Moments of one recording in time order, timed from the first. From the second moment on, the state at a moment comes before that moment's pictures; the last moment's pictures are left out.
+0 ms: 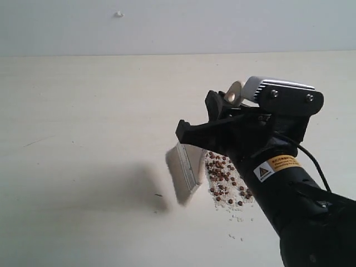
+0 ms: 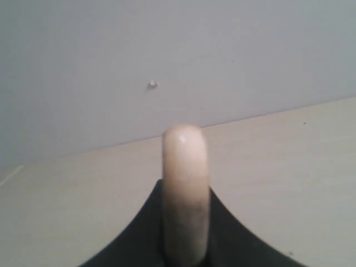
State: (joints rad) left arm -0.11 0.01 -0.07 1.51 -0.22 -1.86; right arm 1.09 1.67 -0.42 0.85 -1.20 0.06
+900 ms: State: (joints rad) left arm -0.11 0.01 -0.07 1.51 -0.22 -1.86; right arm 0.83 1.86 -0.58 0.87 -1.09 0.03
